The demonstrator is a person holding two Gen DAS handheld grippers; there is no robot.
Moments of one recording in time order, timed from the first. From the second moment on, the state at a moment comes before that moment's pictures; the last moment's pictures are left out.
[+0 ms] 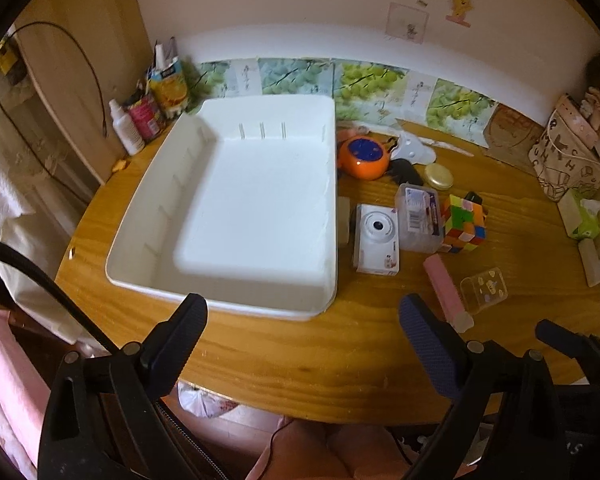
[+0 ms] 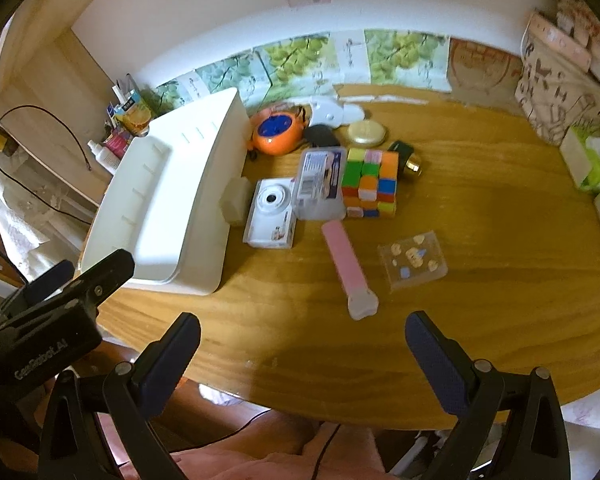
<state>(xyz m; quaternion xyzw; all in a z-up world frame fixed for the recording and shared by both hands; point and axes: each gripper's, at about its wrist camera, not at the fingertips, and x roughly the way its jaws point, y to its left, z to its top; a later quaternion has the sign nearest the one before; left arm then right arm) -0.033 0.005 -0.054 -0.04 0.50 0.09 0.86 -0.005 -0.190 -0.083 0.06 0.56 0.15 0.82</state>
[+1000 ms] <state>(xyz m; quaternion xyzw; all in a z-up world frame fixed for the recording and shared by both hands) -0.005 0.094 -0.075 -0.15 0.55 0.11 0.82 0.049 -0.203 -0.160 0.21 0.67 0.08 0.70</state>
